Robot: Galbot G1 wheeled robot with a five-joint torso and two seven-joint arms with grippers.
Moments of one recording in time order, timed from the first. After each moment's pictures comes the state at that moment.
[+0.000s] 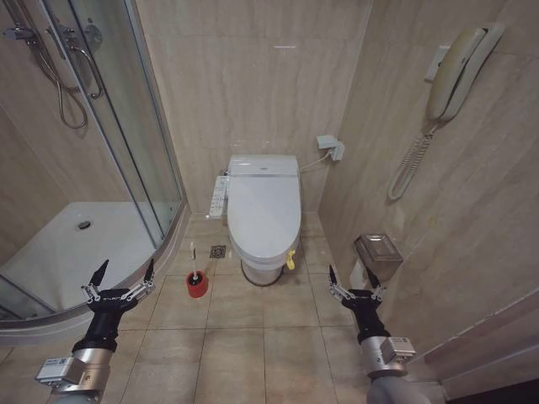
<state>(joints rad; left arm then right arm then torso) 1.68 -1.12 -0.72 -2.20 -0.39 -0.19 -0.16 -1.58 1.56 0.59 2.12 0.10 0.05 0.02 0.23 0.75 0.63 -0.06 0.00</state>
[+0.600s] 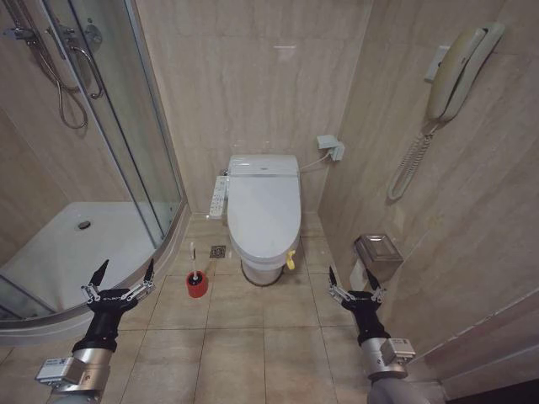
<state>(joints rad) 1.68 -1.12 -0.72 -2.20 -0.39 -0.19 -0.16 -1.58 1.55 0.59 2.12 0.11 0.05 0.03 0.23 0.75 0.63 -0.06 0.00</state>
